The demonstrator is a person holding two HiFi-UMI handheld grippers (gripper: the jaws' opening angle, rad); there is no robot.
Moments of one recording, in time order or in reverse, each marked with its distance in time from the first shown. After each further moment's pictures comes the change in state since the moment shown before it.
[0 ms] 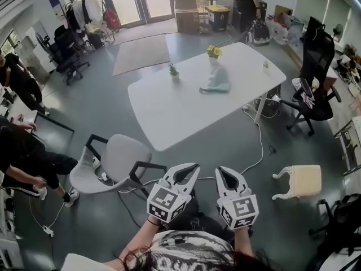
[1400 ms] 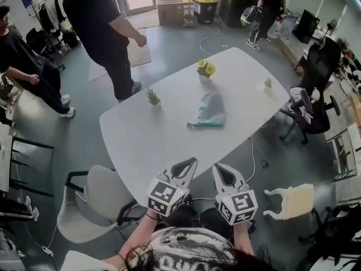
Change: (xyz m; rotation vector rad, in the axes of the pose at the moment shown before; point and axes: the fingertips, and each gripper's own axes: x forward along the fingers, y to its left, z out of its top) left arm 0.242 0.211 0.056 -0.056 0.035 -0.069; right arm 0.249 -0.178 0.055 0.047 0.090 -0.052
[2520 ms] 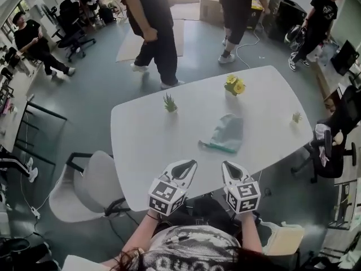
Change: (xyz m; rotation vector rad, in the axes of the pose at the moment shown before) left arm 0.071 0.085 -0.007 -0.137 0.028 0.262; right arm 0.130 -0.110 -0.021 -0.089 0.218 0.184
